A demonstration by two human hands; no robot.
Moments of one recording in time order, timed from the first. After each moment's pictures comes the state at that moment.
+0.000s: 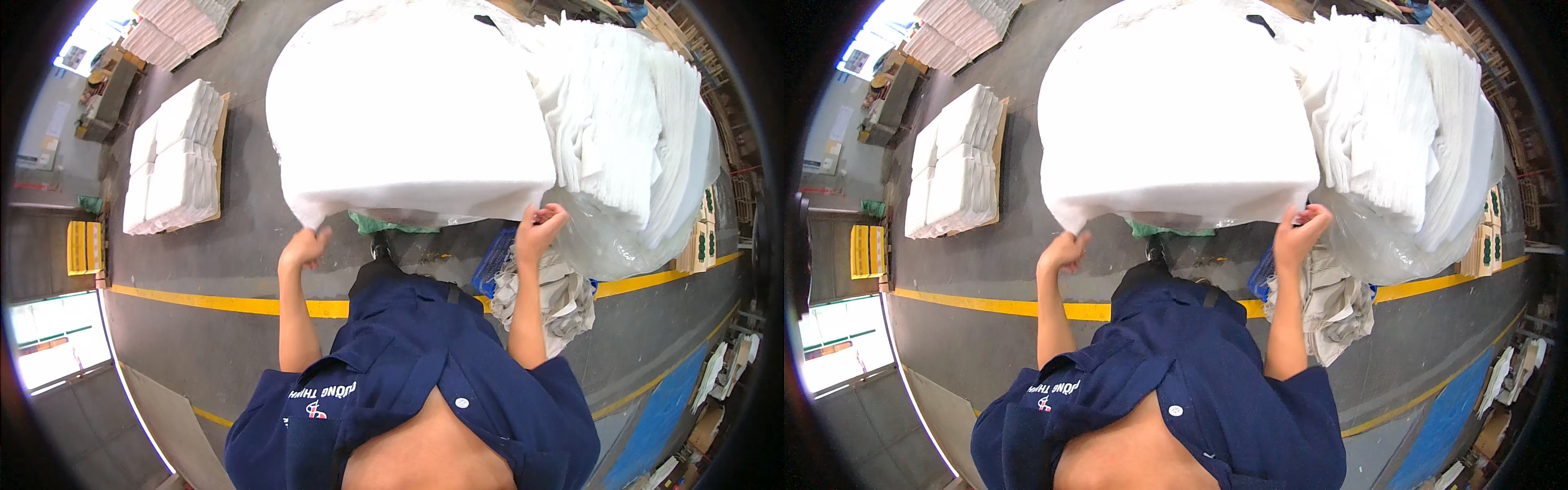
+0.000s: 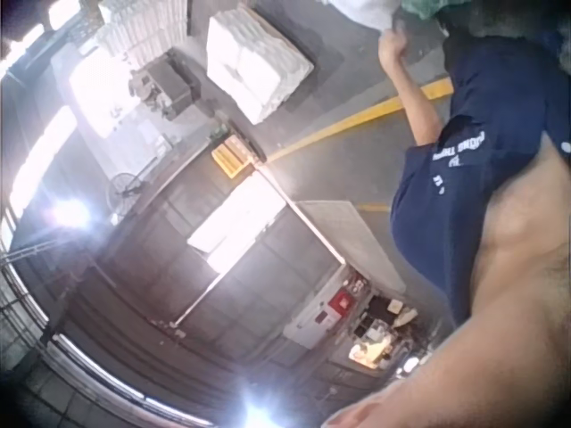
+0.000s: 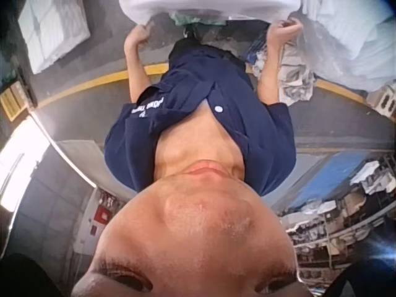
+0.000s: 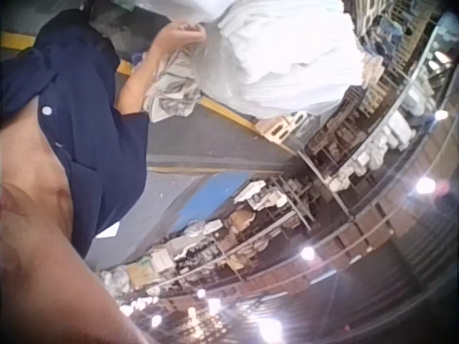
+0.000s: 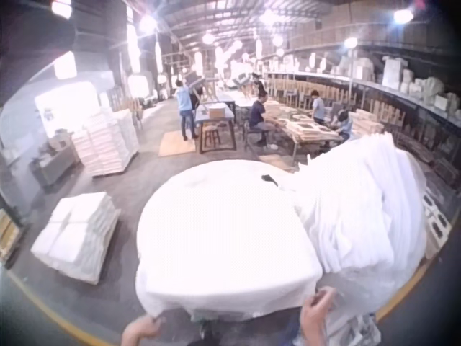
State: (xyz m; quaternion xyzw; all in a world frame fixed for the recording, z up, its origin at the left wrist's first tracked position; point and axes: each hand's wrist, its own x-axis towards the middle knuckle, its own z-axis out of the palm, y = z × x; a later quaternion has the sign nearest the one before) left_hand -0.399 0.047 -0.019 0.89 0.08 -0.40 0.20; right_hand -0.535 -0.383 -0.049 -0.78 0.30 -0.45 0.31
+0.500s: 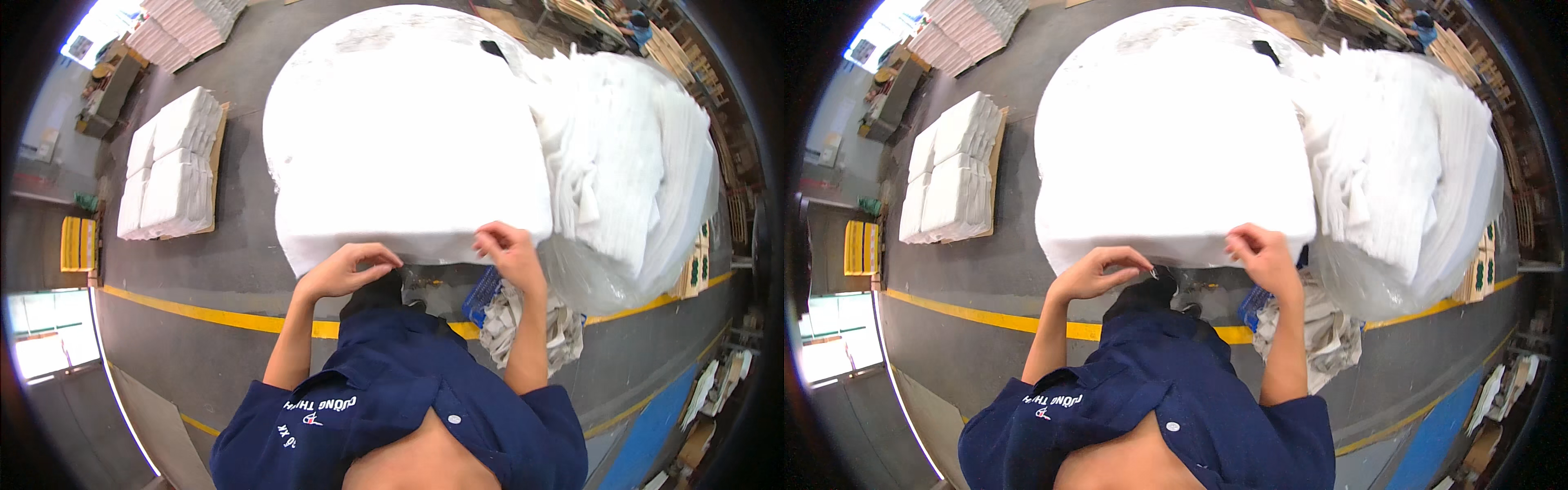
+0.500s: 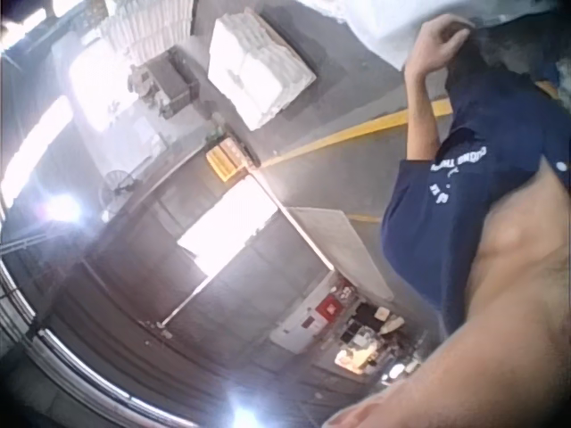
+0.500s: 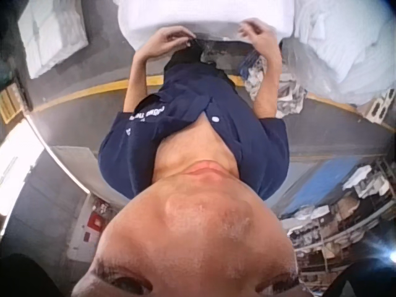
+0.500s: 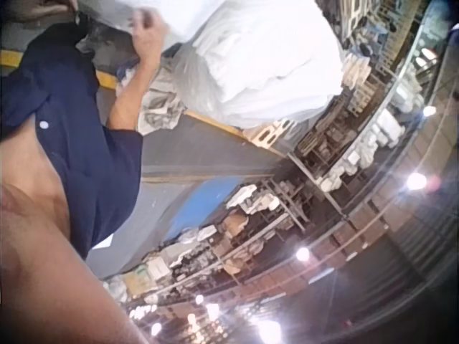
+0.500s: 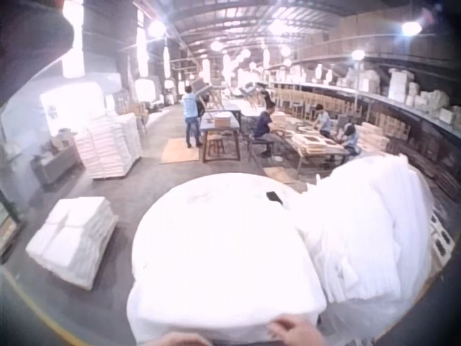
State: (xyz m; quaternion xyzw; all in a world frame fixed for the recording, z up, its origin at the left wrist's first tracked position) left_hand -0.370 -0.049 0.044 0.70 -0.34 -0.39 0.48; right_hand -0.470 -0.376 0.044 -0.78 0.08 0.02 0.62
